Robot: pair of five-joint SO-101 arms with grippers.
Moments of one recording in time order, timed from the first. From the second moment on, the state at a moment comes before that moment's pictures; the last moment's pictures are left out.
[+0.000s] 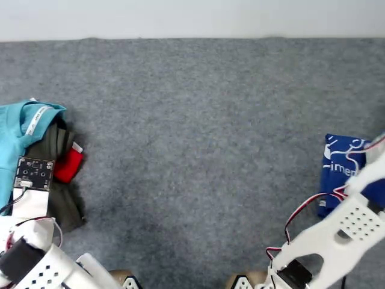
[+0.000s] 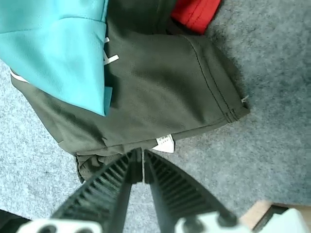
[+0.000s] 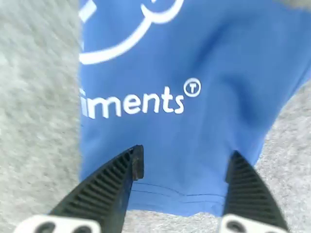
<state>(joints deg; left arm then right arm) -54.1 -70.8 52.3 91.5 -43.8 40.2 37.5 -44.7 100.5 33.7</state>
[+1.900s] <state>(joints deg) -54.1 -70.7 52.3 91.6 -43.8 48.9 34.0 -21.2 72.4 40.3</state>
